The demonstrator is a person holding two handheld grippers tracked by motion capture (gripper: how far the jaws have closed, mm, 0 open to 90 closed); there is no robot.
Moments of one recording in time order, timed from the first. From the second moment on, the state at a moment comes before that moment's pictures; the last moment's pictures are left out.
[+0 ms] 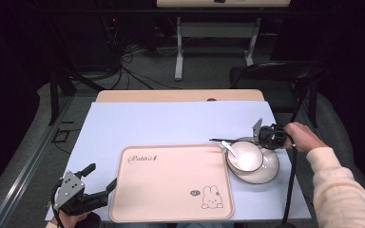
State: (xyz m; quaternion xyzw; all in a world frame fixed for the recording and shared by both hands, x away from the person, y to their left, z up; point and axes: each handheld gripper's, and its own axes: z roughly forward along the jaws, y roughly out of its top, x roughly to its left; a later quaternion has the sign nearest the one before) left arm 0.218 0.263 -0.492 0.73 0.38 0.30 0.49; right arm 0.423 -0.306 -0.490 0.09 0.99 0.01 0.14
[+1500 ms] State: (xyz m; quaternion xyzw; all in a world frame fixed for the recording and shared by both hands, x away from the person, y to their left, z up) left arm 0.217 0.263 -0.492 0.73 0.38 0.30 0.49; right arm 0.370 -0.245 -0.414 0.35 0.93 0.05 0.11
